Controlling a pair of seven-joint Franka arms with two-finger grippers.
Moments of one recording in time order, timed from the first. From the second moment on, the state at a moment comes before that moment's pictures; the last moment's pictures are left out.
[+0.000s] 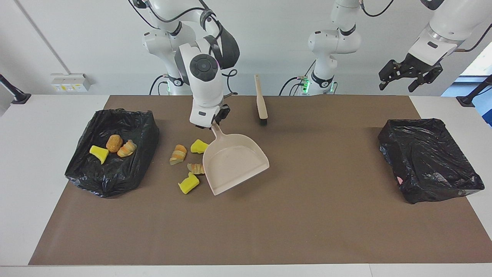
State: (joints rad) left arm -0.10 0.00 0.08 -1.45 -0.02 1.34 0.10; right arm 0.34 0.24 0.10 -1.68 0.05 1.68 -0.03
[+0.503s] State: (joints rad) left arm -0.10 0.00 0.08 -1.45 -0.02 1.34 0.10; right arm 0.45 0.40 0.10 -1.59 0.09 1.76 0.20
